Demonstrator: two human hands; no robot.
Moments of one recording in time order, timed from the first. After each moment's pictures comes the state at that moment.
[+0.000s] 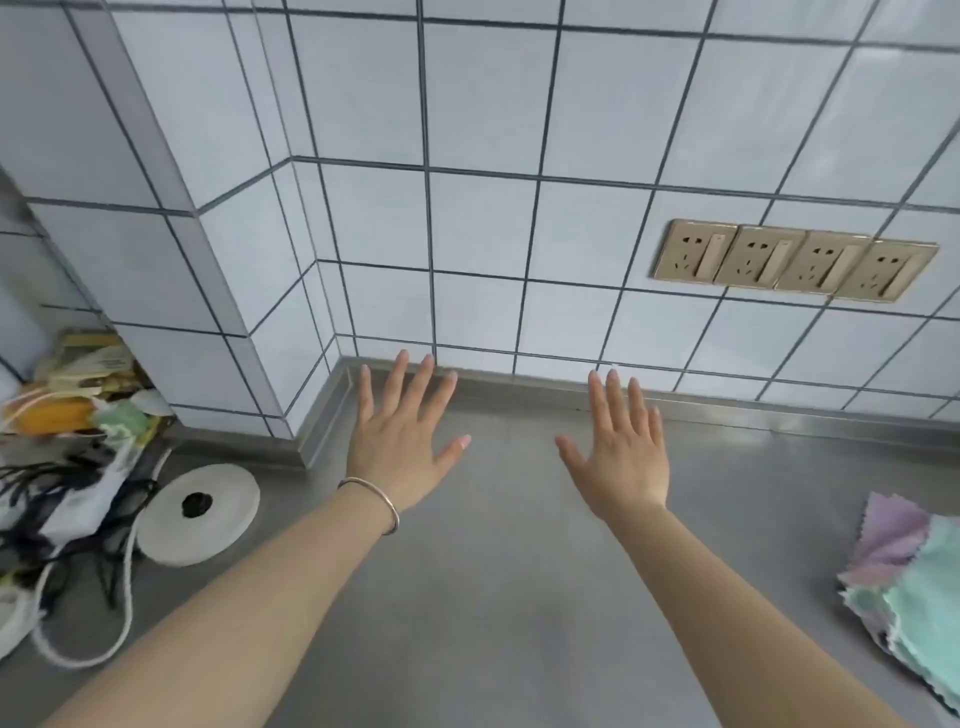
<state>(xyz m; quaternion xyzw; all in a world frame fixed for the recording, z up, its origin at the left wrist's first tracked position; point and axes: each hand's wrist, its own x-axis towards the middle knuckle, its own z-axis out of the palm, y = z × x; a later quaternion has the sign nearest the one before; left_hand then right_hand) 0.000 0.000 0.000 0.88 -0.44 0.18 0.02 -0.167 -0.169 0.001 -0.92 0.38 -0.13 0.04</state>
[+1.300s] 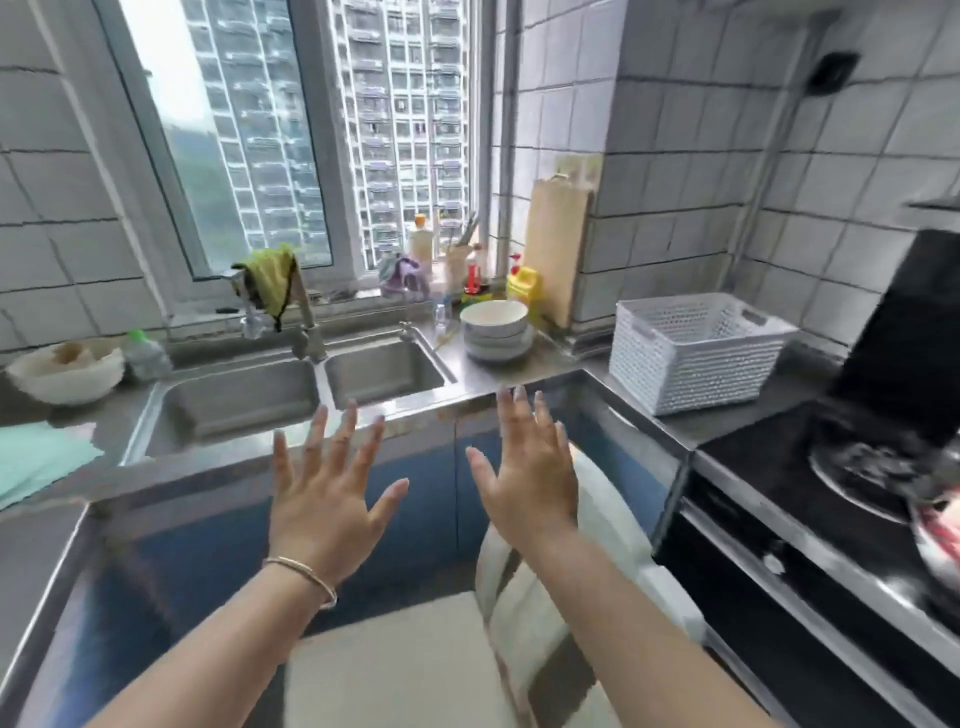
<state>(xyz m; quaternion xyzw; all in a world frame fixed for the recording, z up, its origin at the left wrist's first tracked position) -0.418 0.362 0.064 0.16 -0.97 0.07 0.18 -0.494 0.543 0.083 -0.23 0.92 -0.25 -0.17</state>
